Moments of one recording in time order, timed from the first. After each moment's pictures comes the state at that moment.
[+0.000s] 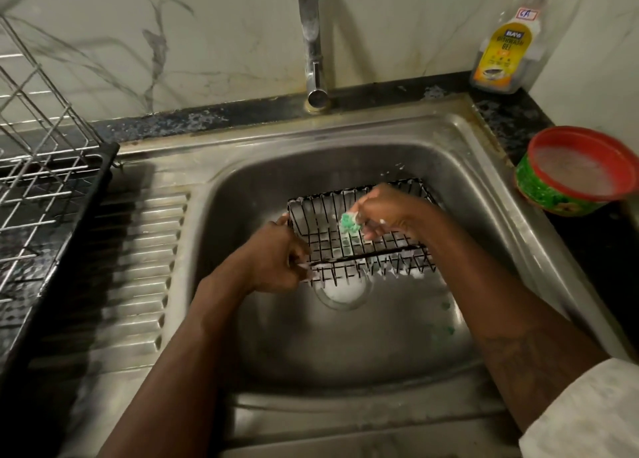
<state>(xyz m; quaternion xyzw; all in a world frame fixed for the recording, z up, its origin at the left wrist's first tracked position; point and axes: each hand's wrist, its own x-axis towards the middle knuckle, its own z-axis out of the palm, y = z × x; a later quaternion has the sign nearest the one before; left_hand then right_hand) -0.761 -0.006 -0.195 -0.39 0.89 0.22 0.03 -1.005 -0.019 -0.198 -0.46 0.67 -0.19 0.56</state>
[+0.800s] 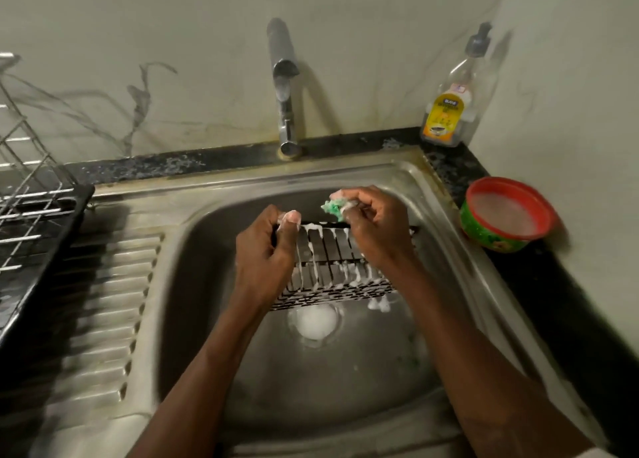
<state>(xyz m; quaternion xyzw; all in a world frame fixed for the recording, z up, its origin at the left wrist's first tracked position) -0.822 0.007 -0.169 -0.48 0.68 0.32 -0.45 -1.014 0.015 -0.160 -0.57 0.59 -0.54 0.19</state>
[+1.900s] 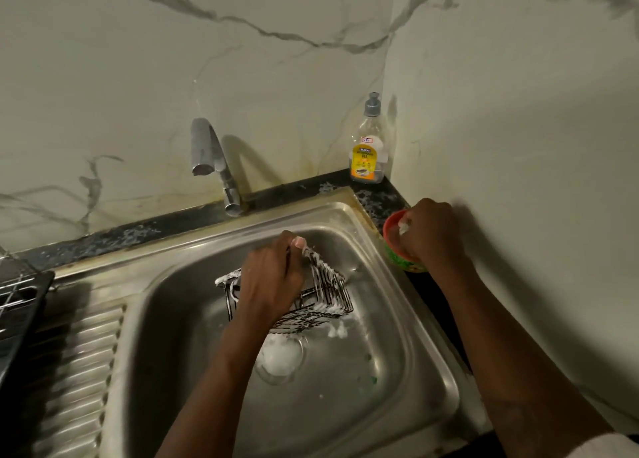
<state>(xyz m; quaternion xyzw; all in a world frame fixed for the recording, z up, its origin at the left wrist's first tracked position) -0.903 0.004 -0.119 -0.39 0.84 0.13 -0.36 -1.162 0.061 -0.083 -0.43 0.89 -0.17 0.05</state>
